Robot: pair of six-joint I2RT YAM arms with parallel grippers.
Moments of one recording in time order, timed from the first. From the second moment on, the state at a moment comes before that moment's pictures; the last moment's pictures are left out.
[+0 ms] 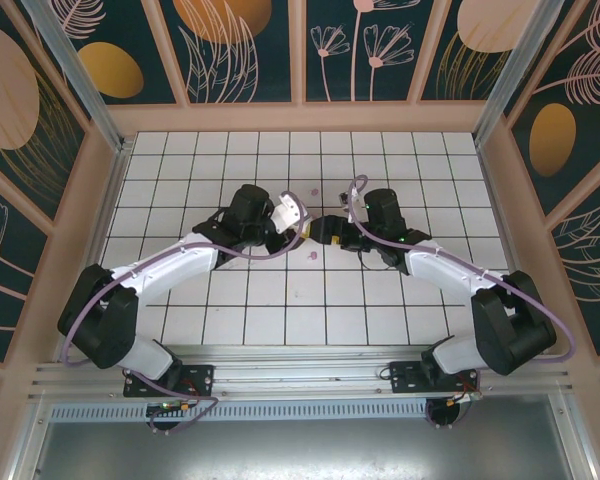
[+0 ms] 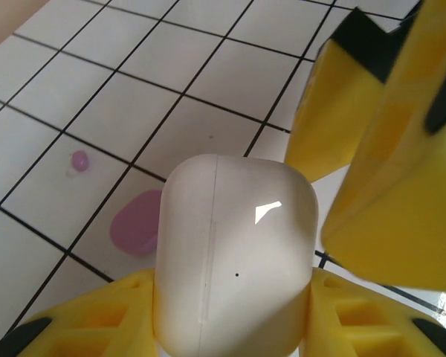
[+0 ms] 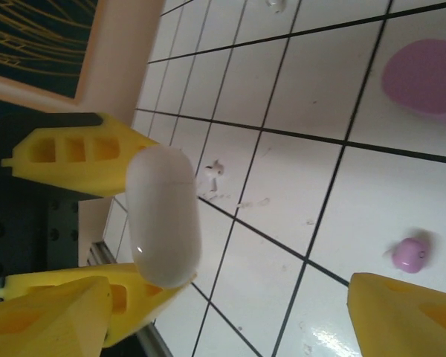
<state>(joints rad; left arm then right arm) -0.65 1.51 0.99 -0.13 0.30 0.34 0.51 1.40 0.78 0.05 -0.61 0.68</state>
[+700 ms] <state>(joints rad) -0.67 1.49 0.98 -0.13 0.34 0.39 0.50 1.43 0.80 0.14 -0.75 0.70</state>
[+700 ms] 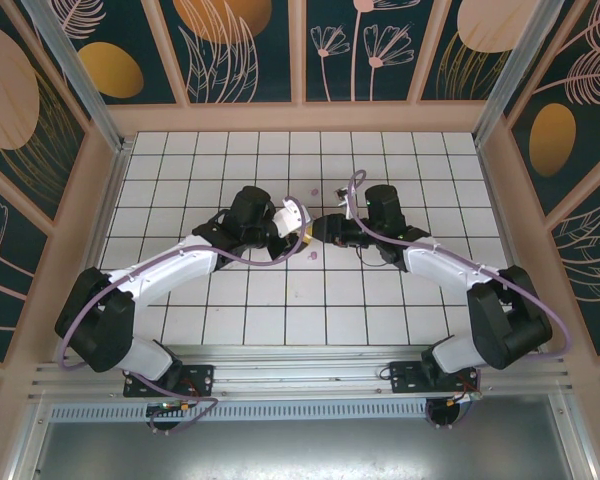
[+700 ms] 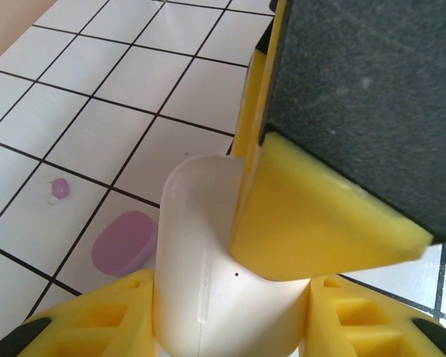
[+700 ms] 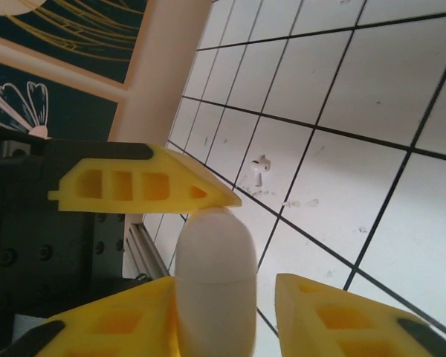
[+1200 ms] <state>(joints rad) -0.68 1.47 0.98 -0.12 0.36 0.35 0.49 1.37 0.67 0.35 -0.73 0.76</state>
